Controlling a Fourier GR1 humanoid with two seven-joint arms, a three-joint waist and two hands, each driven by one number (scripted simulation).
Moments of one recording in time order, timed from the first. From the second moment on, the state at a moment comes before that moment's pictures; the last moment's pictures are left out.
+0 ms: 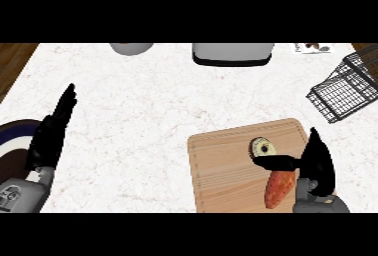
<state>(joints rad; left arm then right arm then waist) -0.18 0.53 -0.25 -1.43 0.14 0.36 0.05 -0.09 -0.05 0.12 -1.72 0.80 -0.18 1.26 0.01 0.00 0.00</state>
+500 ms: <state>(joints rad) -0.18 0.51 -0.24 -1.40 0.12 0.35 0.02 -0.15 0.00 0.09 -1.65 0.86 -0.10 1.25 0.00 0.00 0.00</state>
